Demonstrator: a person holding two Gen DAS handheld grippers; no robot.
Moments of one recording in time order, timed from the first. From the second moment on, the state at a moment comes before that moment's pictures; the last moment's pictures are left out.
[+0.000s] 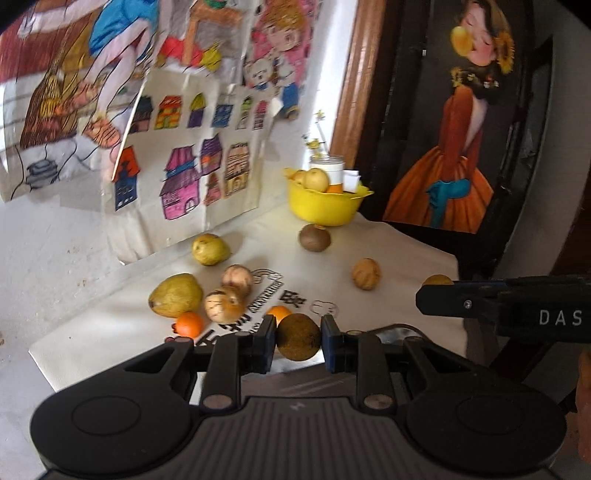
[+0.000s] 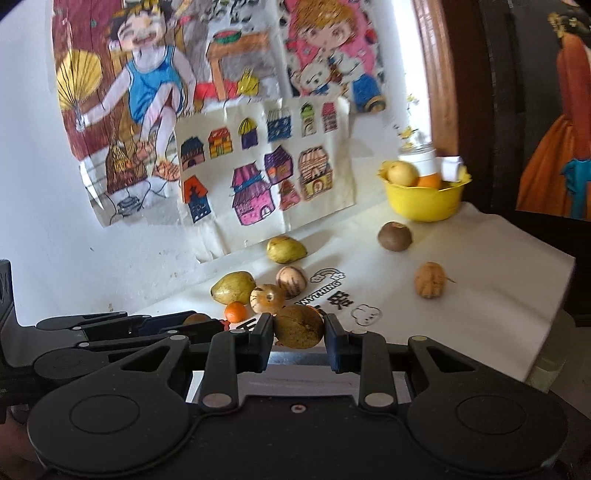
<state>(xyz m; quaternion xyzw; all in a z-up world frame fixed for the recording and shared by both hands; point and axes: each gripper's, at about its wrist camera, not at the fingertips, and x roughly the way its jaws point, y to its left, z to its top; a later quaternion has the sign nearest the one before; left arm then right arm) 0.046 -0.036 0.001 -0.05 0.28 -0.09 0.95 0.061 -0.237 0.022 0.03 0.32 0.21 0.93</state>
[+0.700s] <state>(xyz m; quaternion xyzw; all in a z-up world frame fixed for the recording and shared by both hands) 0.023 -0.067 -0.025 -0.05 0.33 -0.07 0.94 0.028 -0.276 -0.003 0.04 0.35 0.20 0.91</state>
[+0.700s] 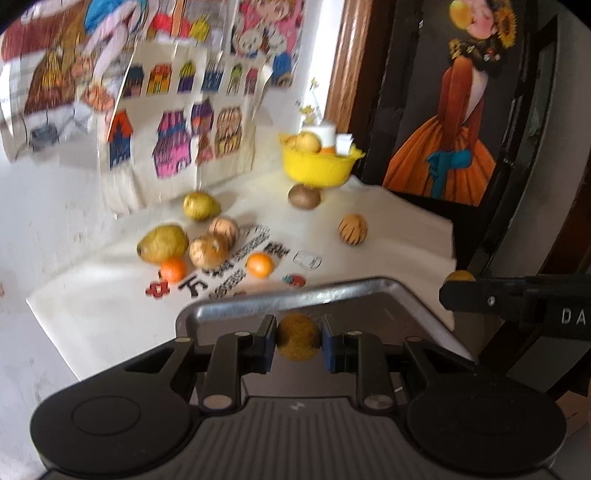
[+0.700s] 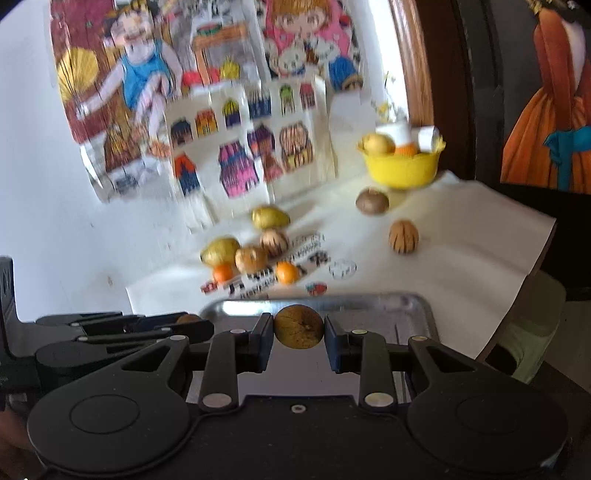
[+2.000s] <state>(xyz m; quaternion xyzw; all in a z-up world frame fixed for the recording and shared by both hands) 0.055 -0.066 -0.092 -0.04 0.41 -0.05 0.91 0.071 -0.257 -0.096 -0.03 0.44 0.18 0.88</state>
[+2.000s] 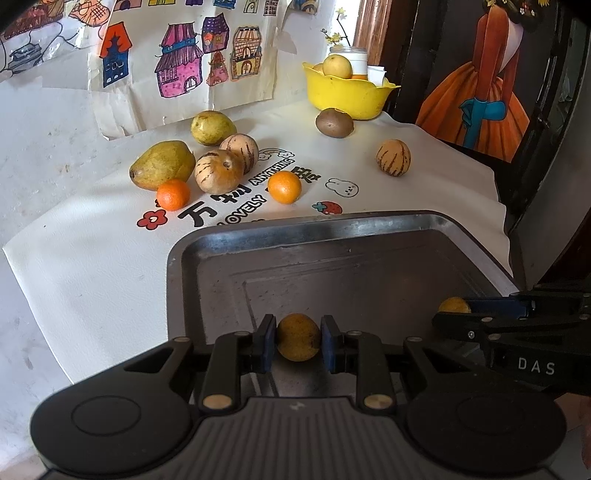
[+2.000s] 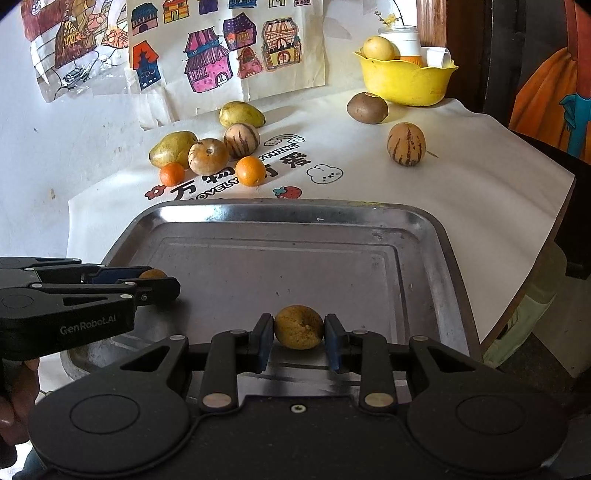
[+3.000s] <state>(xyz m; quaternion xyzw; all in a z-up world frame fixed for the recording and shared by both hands) 0.053 -0.042 -0.066 -0.08 0.36 -0.01 0.93 0.057 -0.261 -0.069 -0.02 0.39 0.18 0.90</state>
